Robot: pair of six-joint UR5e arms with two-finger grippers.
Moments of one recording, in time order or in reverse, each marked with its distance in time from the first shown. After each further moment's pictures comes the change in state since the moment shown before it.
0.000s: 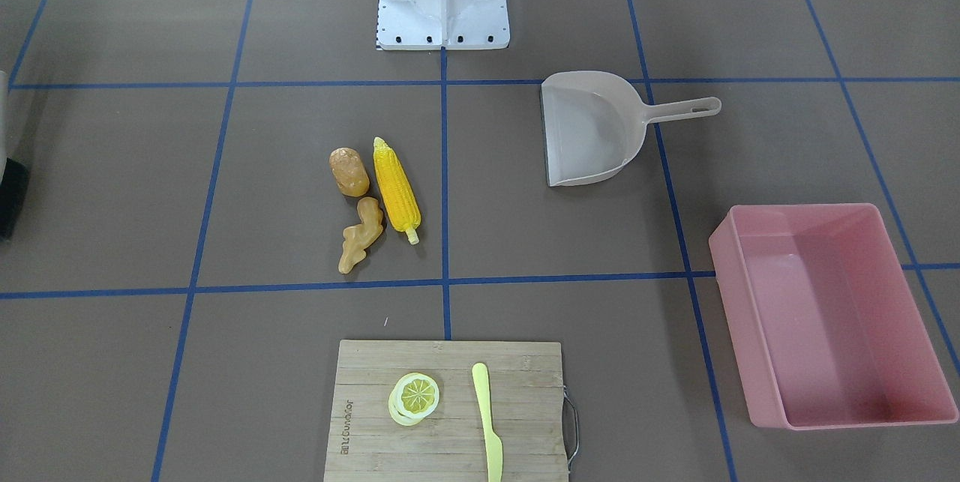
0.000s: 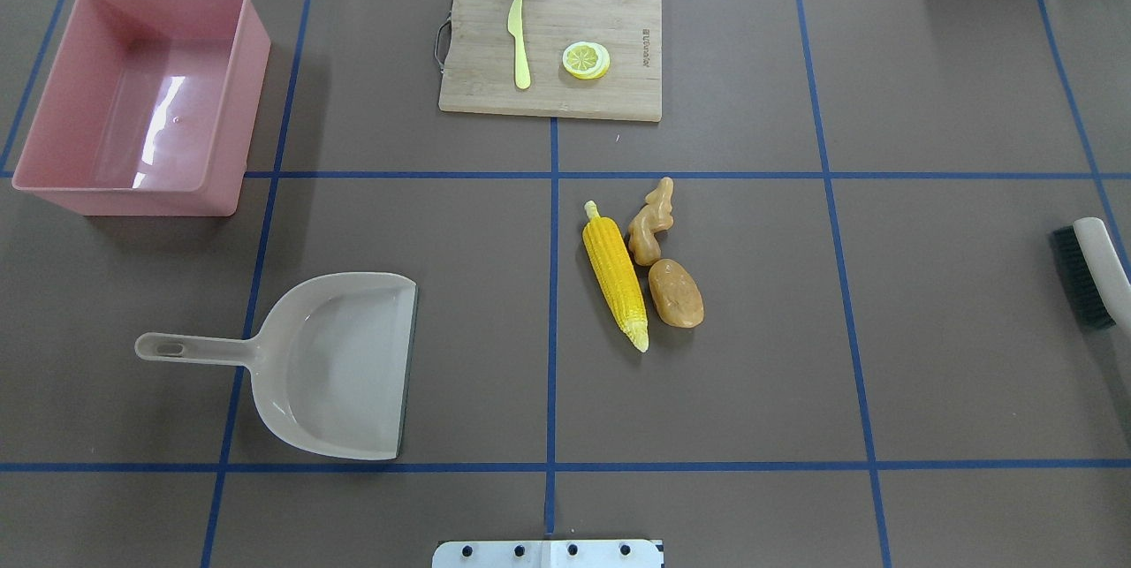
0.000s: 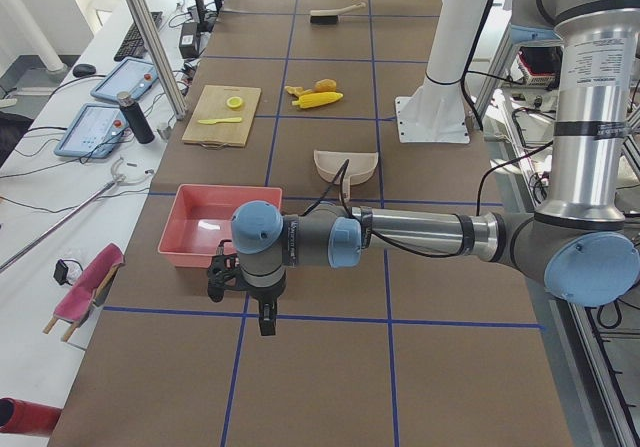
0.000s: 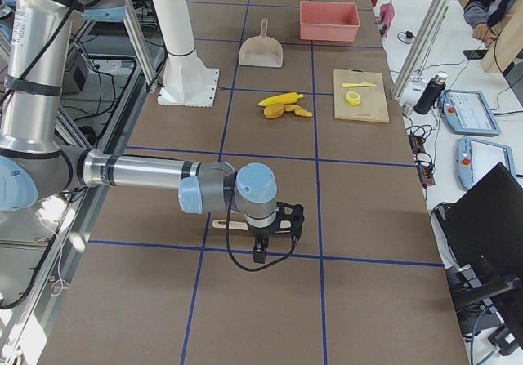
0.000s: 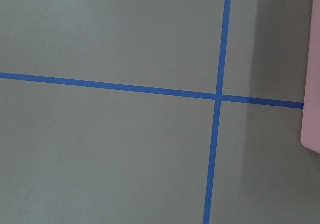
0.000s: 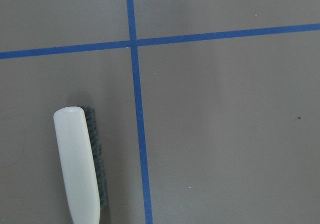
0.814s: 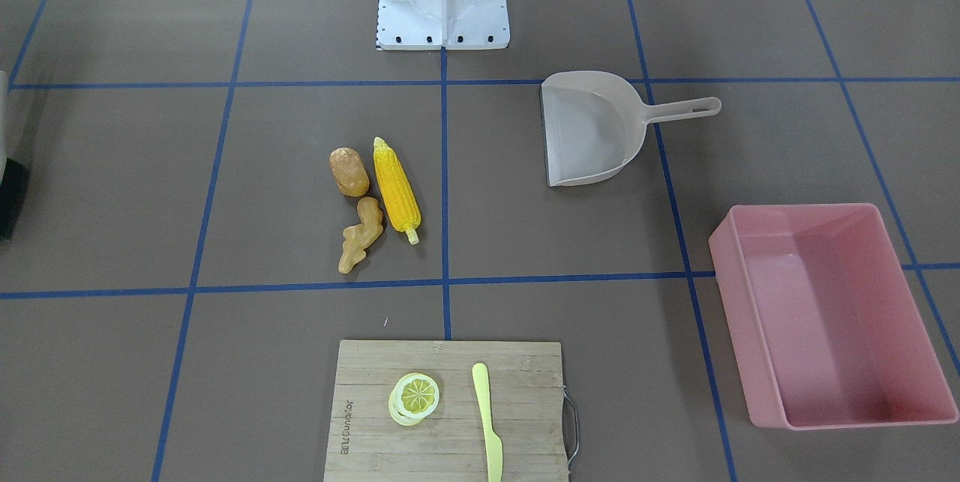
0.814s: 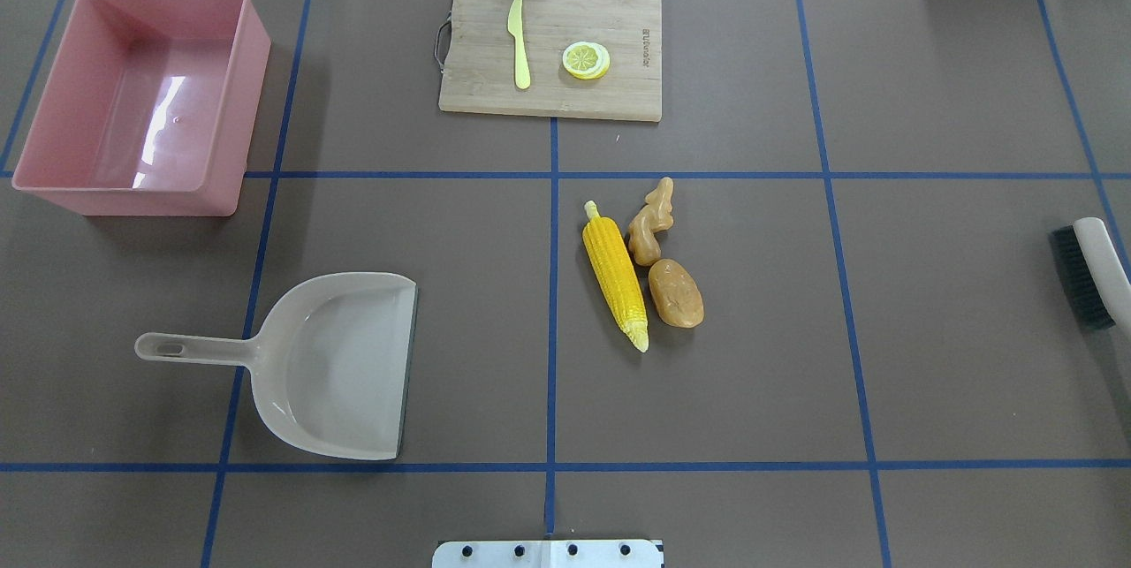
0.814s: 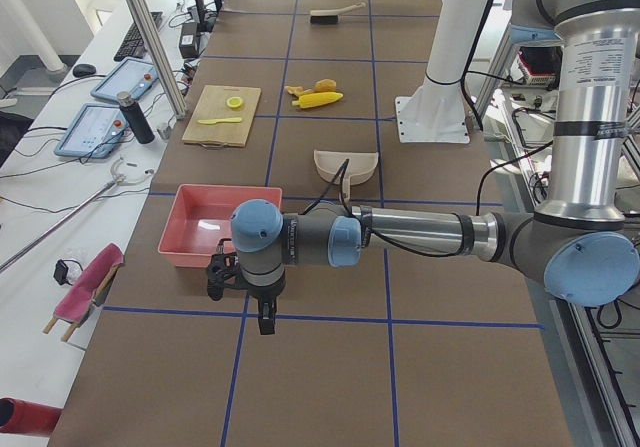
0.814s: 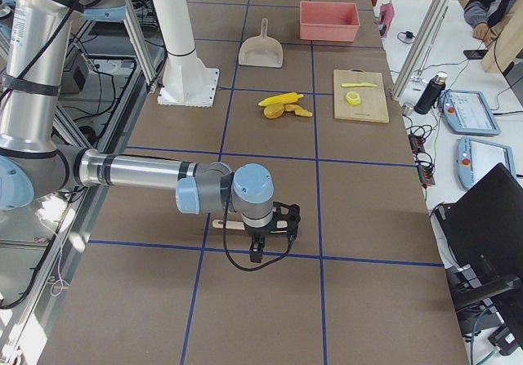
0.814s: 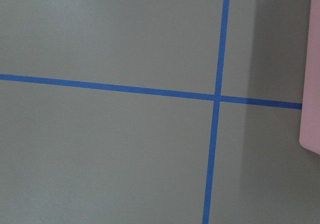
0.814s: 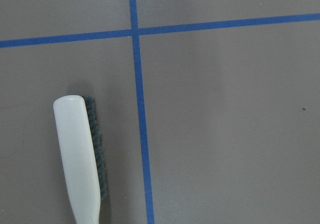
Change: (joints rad) left arm 0.000 -0.001 -0.005 0.000 0.000 0.000; right arm -0.008 -0.022 0.006 0.011 0.007 0.000
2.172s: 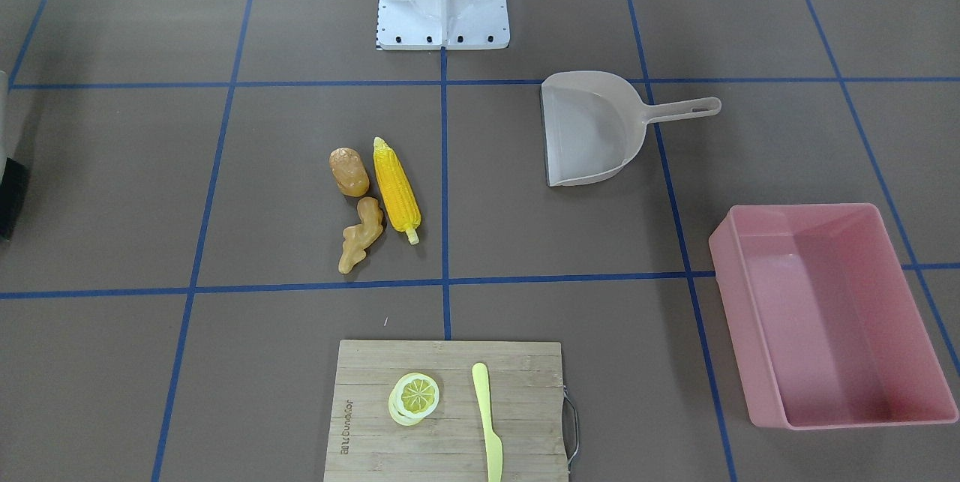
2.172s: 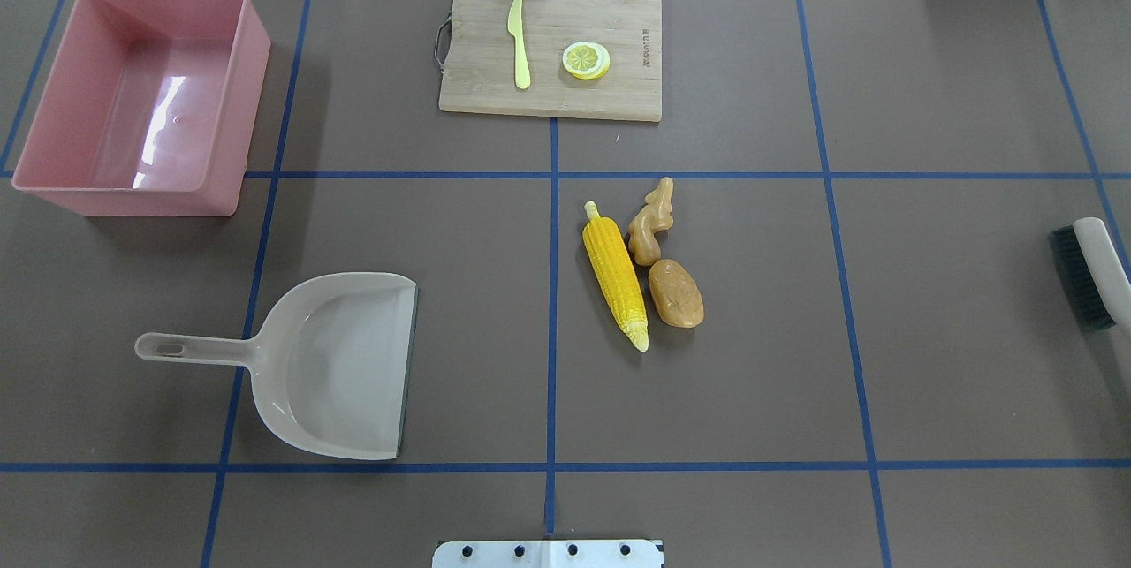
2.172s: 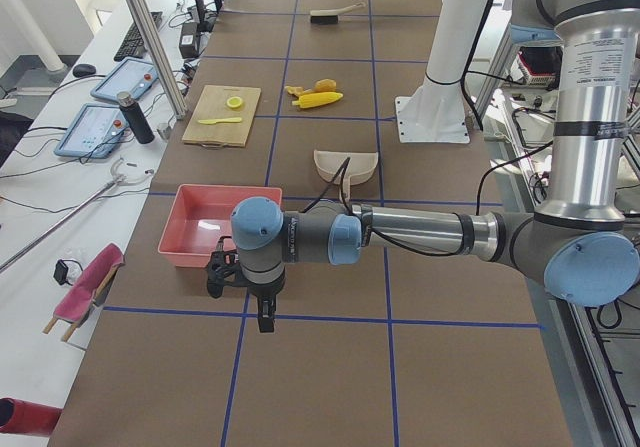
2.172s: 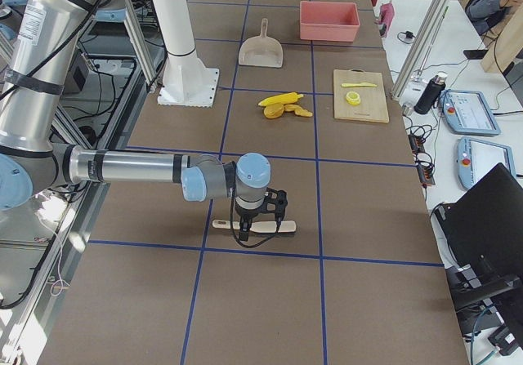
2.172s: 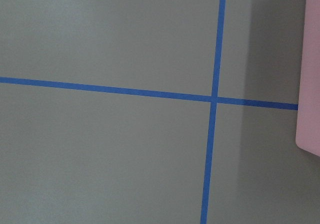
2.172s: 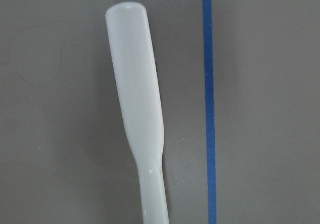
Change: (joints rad) left arm 0.000 0.001 -0.009 0.001 -0.001 0.000; right arm -0.248 -0.079 0.078 -0.011 0.045 0.120
